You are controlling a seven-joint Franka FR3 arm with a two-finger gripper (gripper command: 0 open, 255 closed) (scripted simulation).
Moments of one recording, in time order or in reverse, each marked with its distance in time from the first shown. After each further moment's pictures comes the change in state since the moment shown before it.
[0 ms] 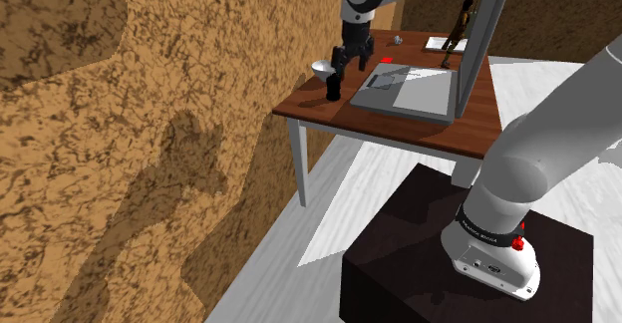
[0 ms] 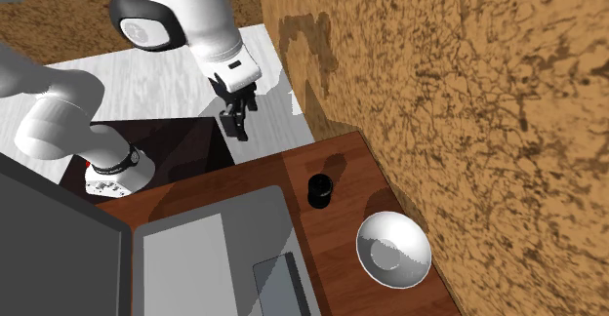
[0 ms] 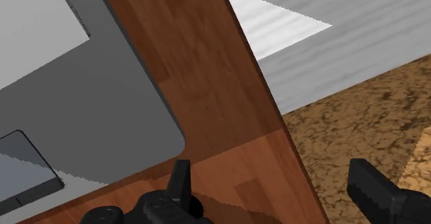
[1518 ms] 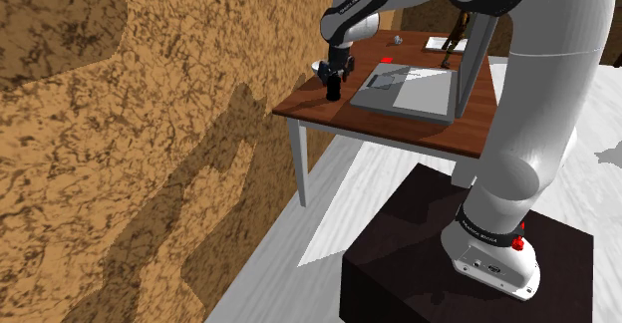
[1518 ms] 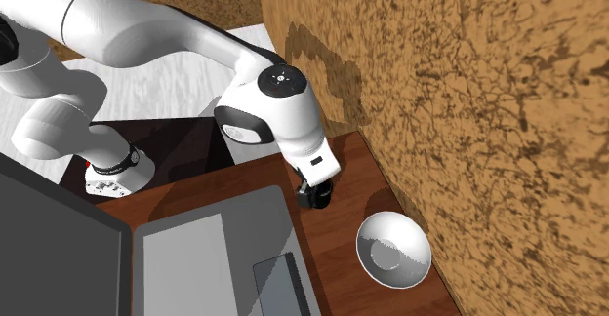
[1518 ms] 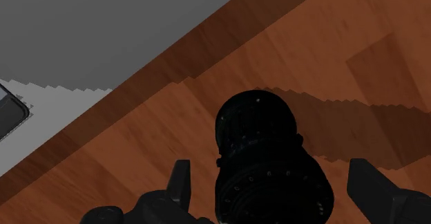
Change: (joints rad) arm -0.084 0.561 -0.095 0.336 0.131 0.320 -0.064
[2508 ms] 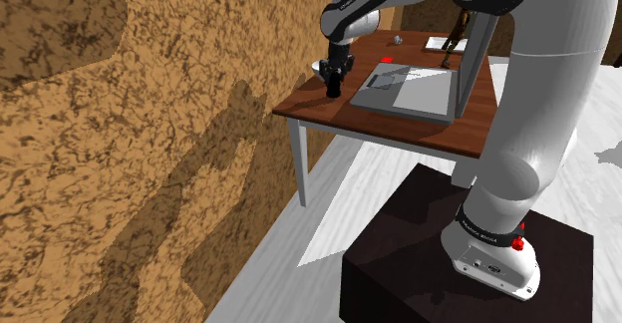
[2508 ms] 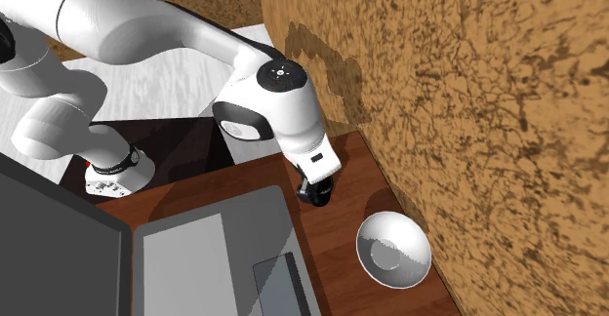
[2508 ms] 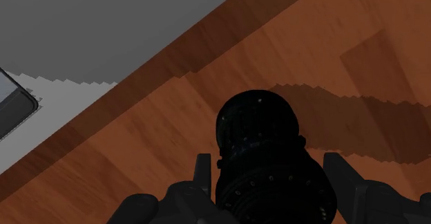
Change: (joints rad) arm 0.001 -0.010 -0.001 0.015 -0.003 -0.024 0.002
